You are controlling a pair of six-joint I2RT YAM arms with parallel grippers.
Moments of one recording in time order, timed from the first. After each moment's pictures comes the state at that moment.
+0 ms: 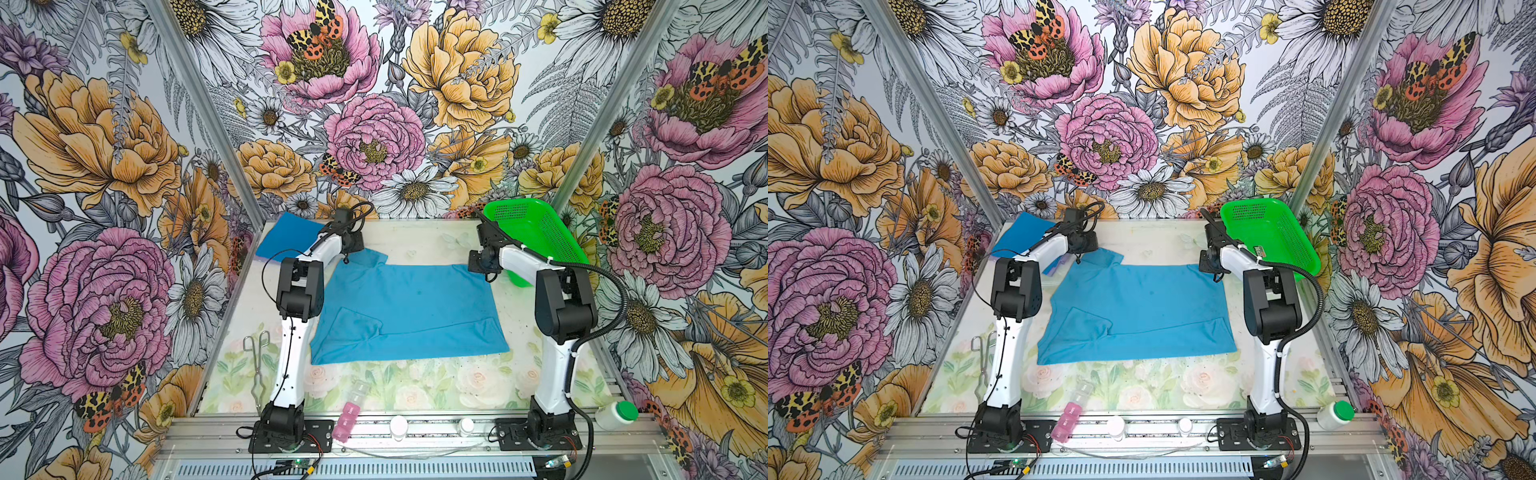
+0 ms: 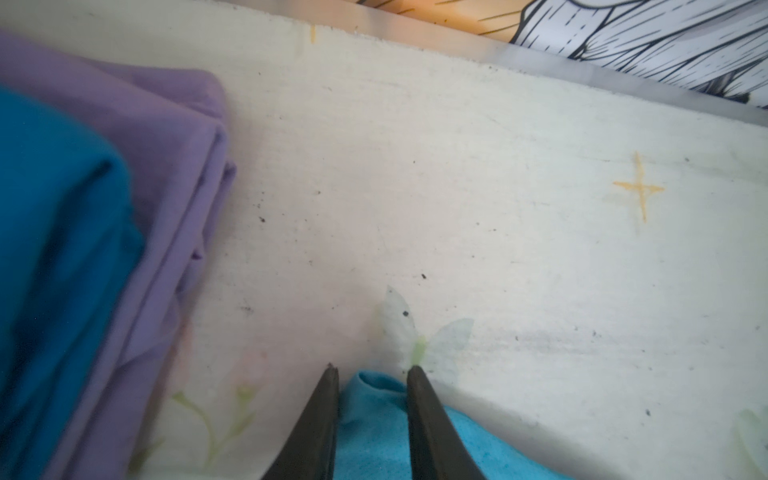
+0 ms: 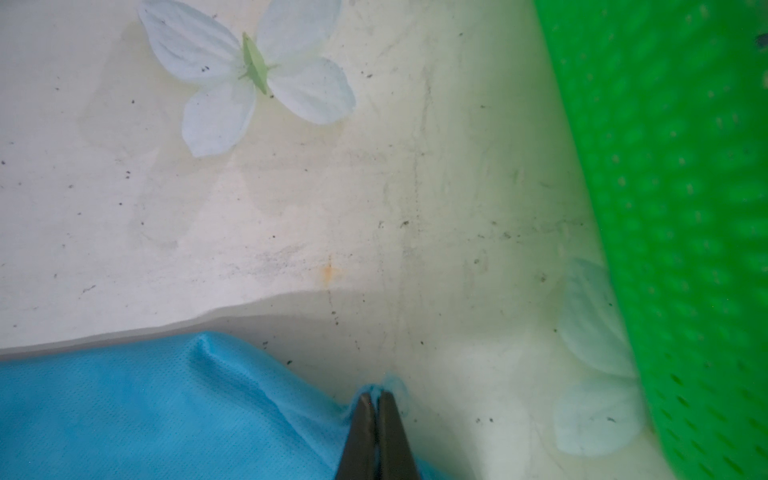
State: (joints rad) left arm -0.19 2.50 2.08 -0.49 0.04 -0.30; right arm 0.15 2.06 1.51 -0.53 0.07 0.27
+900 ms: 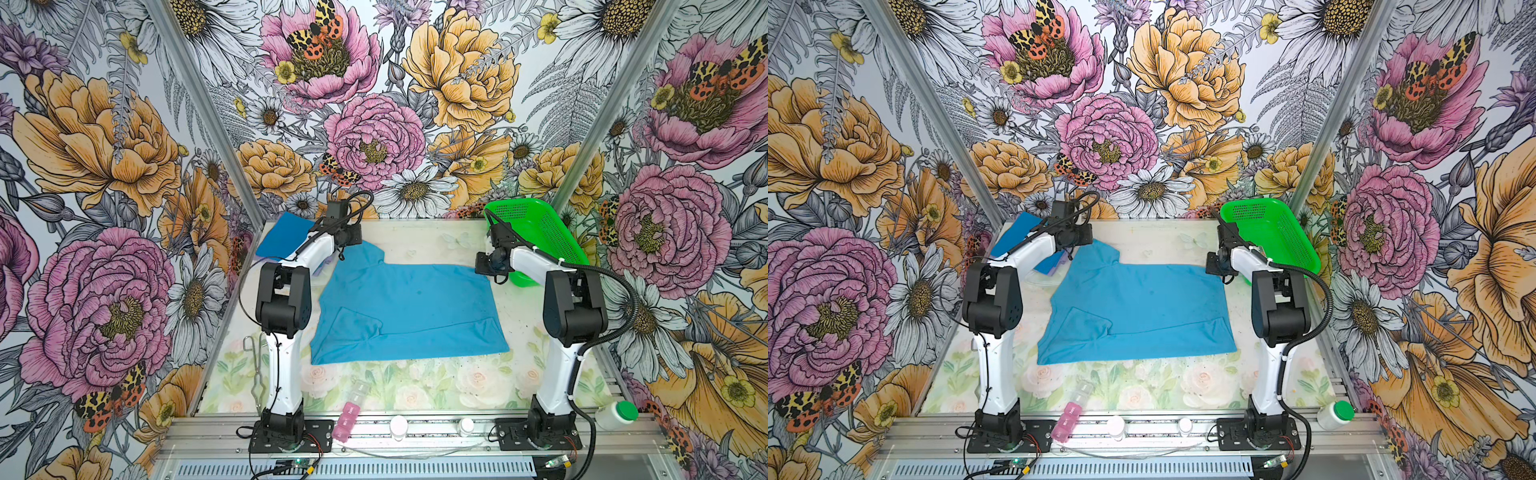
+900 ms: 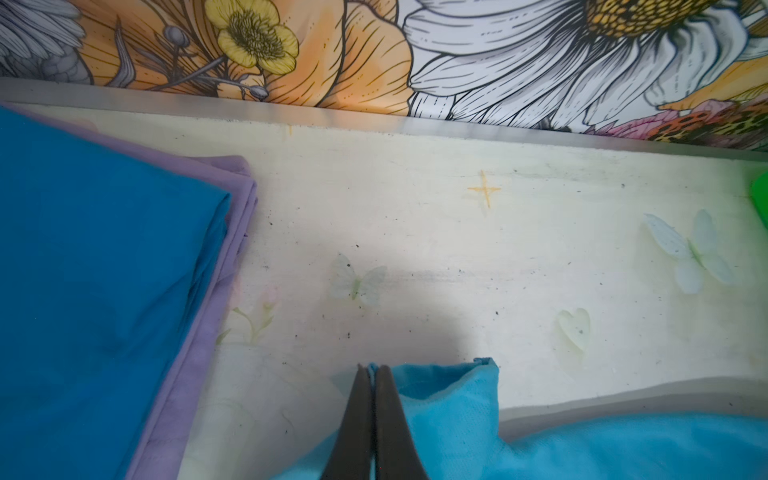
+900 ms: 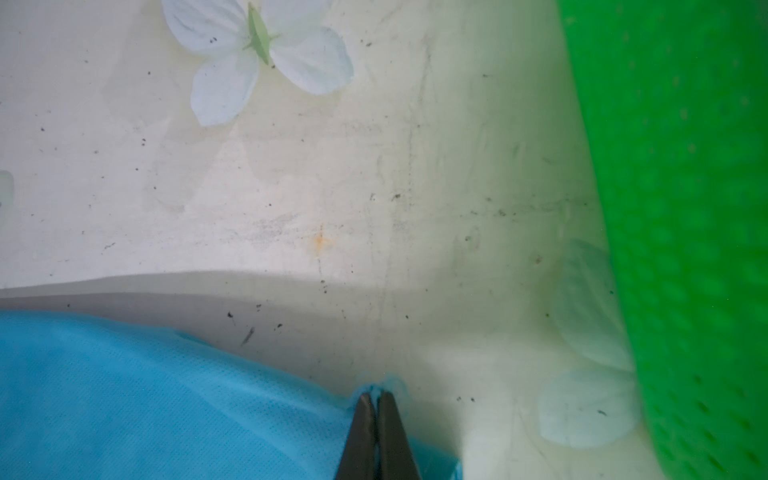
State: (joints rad) left arm -0.19 2.15 1.76 -0.36 0.07 -0.24; right arm 0.07 2.00 1.45 -0.53 -0.08 0.20
